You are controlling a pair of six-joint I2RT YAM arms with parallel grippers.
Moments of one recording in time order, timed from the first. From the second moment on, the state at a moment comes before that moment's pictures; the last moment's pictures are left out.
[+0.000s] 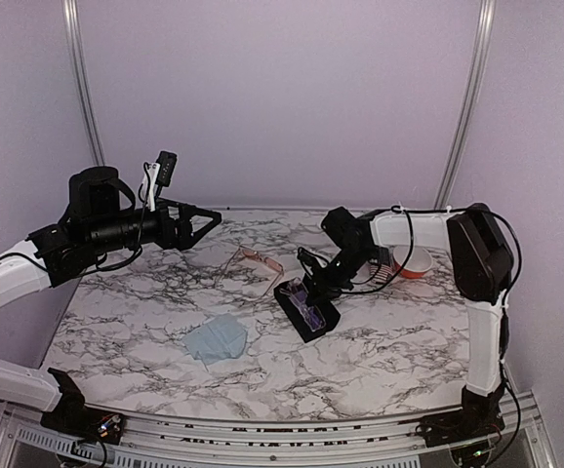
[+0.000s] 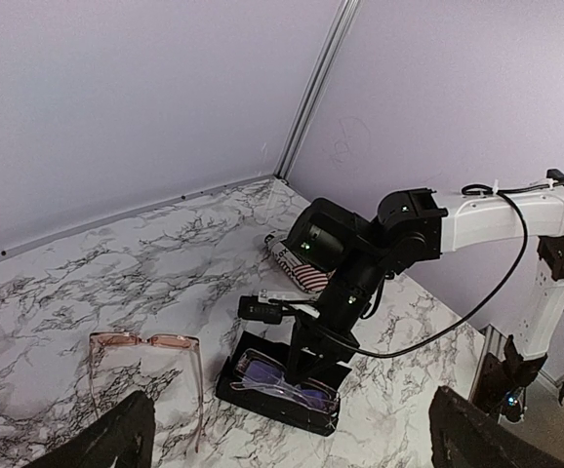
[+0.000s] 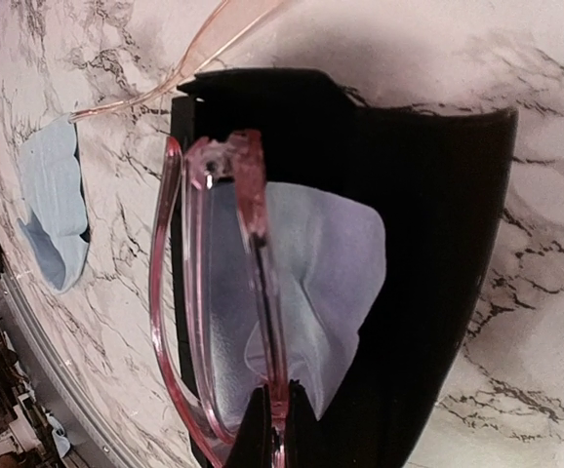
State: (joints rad) left arm -0.64 1.13 0.97 -0.05 0.29 -0.29; right arm 0.58 2.11 1.56 -0.79 -0.55 0.13
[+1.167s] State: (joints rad) left arm -0.64 1.13 0.97 -0.05 0.30 -0.29; right arm 0.59 2.07 1.55 -0.77 -0.41 0.19
